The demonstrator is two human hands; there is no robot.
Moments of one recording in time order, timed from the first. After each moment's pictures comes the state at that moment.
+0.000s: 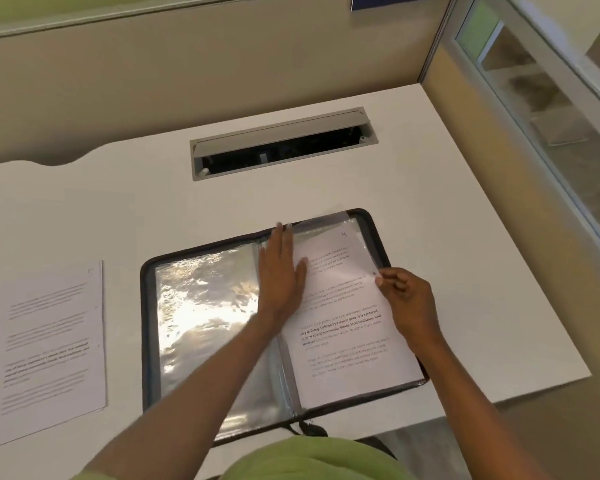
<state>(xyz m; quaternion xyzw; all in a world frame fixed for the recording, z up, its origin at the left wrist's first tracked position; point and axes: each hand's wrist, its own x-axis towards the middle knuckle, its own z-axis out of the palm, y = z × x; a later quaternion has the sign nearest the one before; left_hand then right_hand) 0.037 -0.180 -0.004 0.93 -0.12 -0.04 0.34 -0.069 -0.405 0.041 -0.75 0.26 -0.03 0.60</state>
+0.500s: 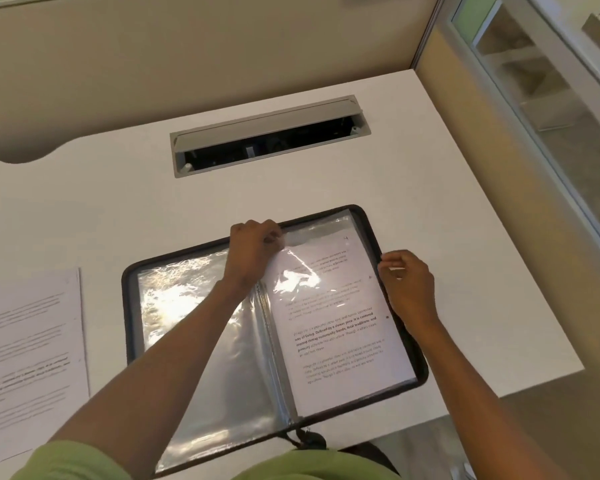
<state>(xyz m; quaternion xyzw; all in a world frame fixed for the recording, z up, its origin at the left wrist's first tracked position) 0.123 -0.152 -0.005 0.92 -0.16 -0.06 0.35 -0.037 -0.415 0.042 -0.82 0.32 -0.03 0.48</state>
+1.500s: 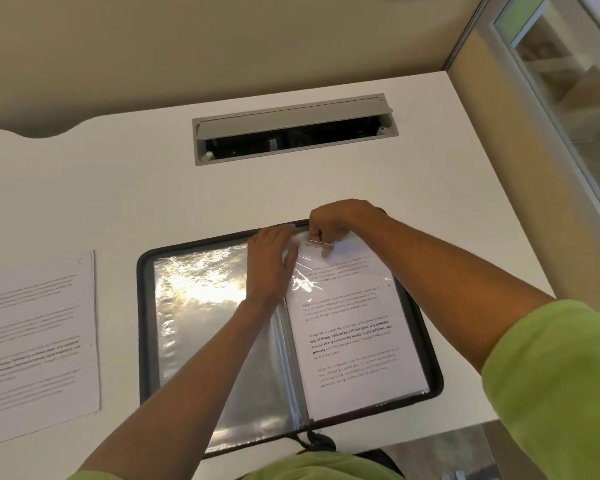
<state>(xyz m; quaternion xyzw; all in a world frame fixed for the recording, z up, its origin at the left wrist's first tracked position) 0.078 -0.150 -0.012 0.91 -0.13 0.08 0.37 0.177 -0.328 0.049 -0.87 -0.17 0.46 0.02</state>
